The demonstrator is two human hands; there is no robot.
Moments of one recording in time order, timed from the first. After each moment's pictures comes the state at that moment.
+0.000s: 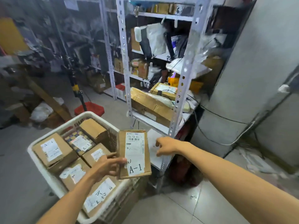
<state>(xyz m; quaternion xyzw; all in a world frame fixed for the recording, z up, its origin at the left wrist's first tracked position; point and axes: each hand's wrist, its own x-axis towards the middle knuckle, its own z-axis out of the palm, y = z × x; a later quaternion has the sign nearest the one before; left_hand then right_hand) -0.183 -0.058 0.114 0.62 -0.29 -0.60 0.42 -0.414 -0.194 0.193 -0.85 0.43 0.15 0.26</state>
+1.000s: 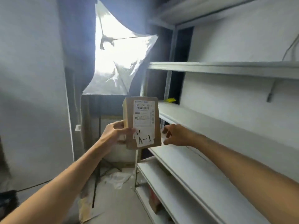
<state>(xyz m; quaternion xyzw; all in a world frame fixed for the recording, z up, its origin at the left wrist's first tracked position) -0.795 -0.206 0.392 0.18 -0.70 -0.61 0.32 -0.978 -0.032 0.436 -0.52 0.84 -0.11 0.06</state>
